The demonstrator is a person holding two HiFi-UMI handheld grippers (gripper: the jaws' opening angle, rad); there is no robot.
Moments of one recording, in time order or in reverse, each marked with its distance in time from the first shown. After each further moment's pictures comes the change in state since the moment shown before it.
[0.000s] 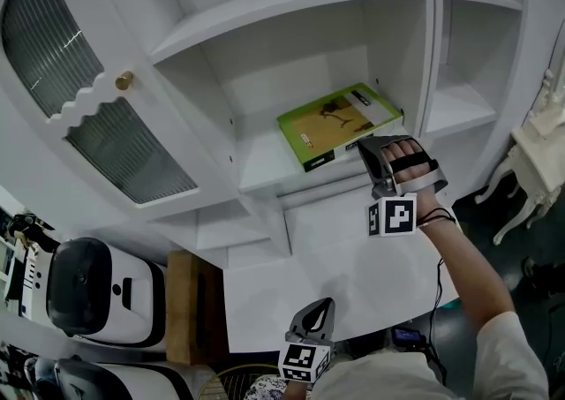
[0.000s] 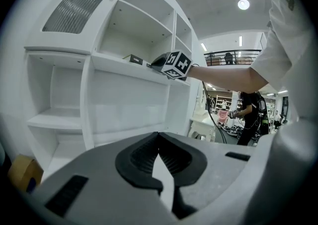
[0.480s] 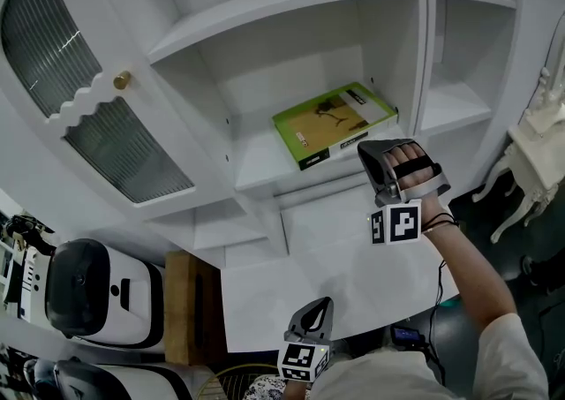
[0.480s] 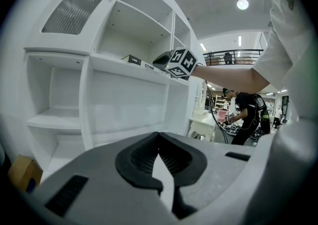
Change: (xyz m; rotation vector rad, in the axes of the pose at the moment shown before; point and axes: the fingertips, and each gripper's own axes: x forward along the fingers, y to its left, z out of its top) left arm -0.002 -0.005 -0.001 0.007 -0.005 -0.005; right arm -0.026 -0.006 0.004 0.014 -0.036 -0.007
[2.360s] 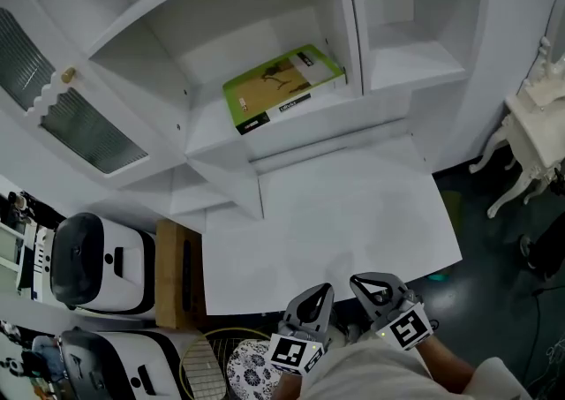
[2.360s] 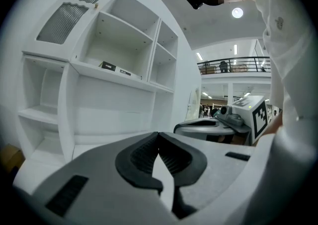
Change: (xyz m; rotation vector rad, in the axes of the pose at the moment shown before) left arm 0.011 -0.126 0.009 -0.026 -0.098 -0.037; right arm -0.289 0.180 0.009 1.228 -0.348 0.586
